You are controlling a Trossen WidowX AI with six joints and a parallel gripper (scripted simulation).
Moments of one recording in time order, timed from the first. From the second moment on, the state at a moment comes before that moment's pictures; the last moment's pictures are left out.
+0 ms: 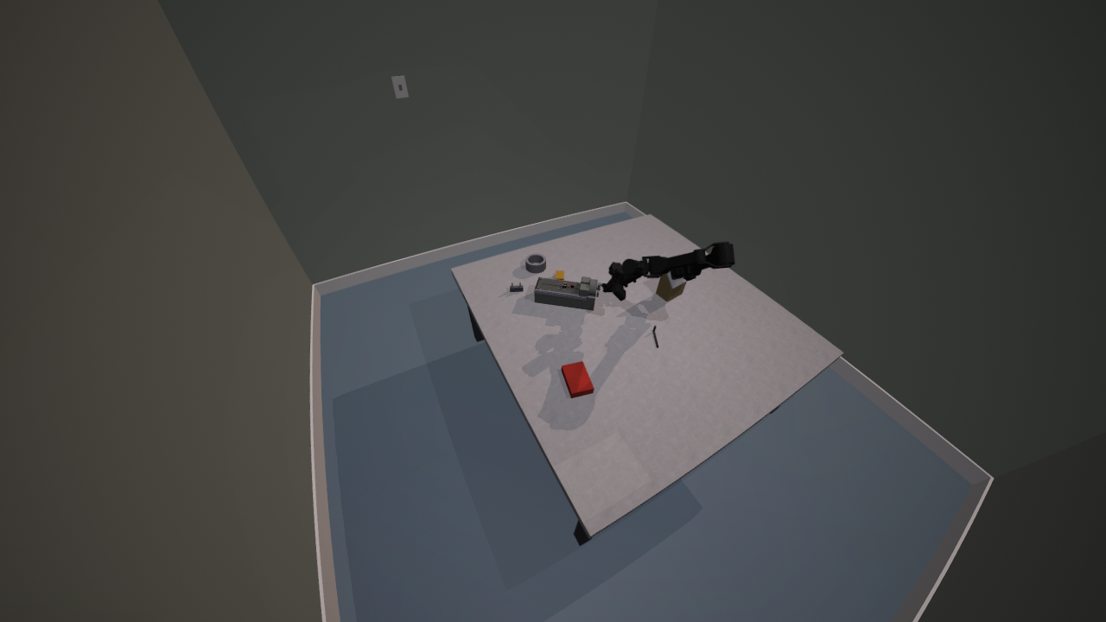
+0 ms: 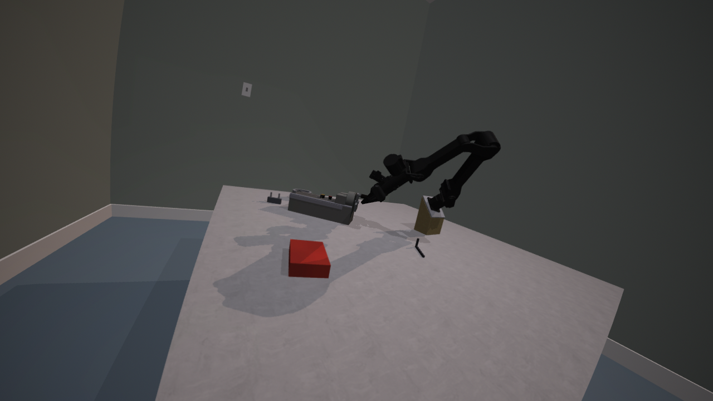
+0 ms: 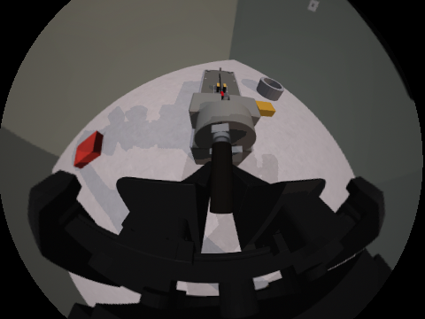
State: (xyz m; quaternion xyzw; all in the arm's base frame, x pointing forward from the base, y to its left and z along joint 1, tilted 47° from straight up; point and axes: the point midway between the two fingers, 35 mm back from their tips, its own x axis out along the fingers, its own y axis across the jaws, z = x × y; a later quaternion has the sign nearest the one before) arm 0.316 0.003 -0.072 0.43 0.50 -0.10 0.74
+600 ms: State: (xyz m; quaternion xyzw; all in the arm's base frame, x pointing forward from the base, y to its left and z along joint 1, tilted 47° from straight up) arm 0.313 0.000 -0.075 0.43 0.50 -0.10 0.74
